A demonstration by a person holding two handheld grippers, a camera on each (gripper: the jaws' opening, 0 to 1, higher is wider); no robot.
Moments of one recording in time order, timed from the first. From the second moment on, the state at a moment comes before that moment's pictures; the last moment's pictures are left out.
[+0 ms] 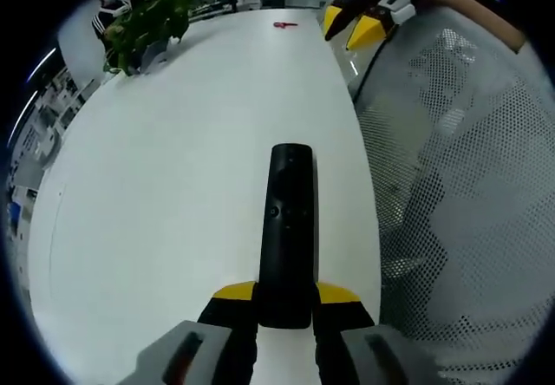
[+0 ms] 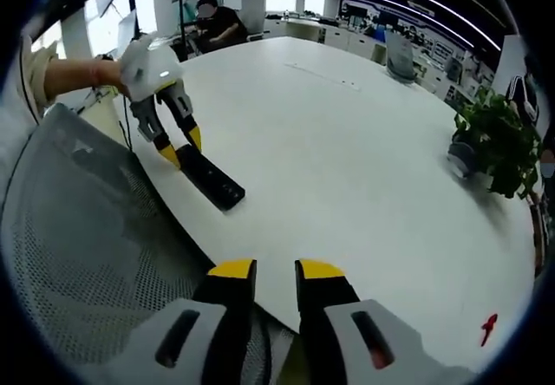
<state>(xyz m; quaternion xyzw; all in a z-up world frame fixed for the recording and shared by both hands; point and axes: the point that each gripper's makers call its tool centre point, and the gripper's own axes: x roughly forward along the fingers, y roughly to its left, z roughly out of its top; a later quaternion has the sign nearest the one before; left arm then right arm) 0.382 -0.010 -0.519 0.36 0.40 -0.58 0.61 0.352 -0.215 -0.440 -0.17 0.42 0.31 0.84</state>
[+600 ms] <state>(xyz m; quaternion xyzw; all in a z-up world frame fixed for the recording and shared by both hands) 0.362 -0.013 -0.520 0.37 0.39 -0.57 0.62 0.341 -0.205 -0.449 -0.22 0.43 0.35 0.80</state>
